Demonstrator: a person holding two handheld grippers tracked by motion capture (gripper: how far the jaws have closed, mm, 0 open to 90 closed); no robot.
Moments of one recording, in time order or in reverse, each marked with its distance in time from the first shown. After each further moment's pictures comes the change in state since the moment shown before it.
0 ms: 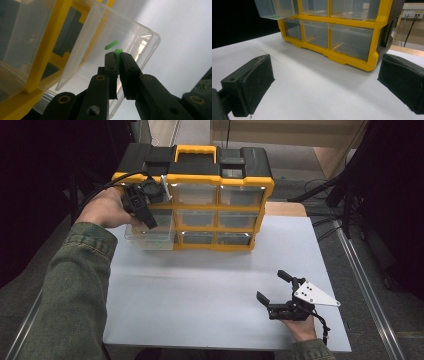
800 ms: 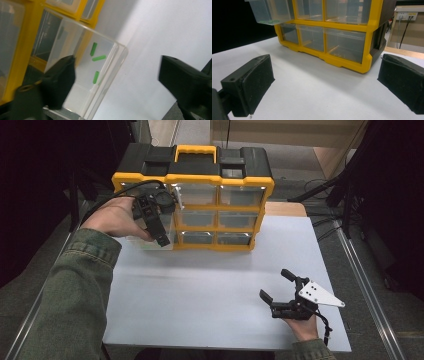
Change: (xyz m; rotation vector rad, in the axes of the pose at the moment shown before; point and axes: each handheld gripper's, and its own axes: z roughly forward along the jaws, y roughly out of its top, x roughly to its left) left arm -0.040 0.016 0.000 0.014 0.043 0.036; right arm -0.004 0.002 -0.005 -0.028 -0.022 0.015
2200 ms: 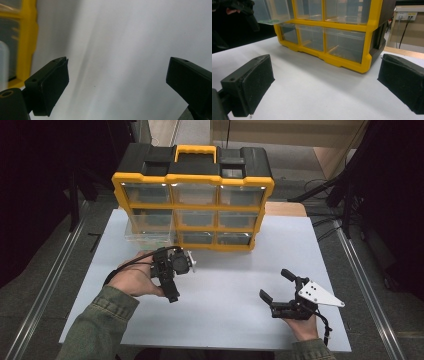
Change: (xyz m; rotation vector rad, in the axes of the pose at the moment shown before) left arm -0.095 -0.024 0.112 0.018 0.013 0.122; right arm 0.000 0.000 0.001 0.001 -0.003 -0.006
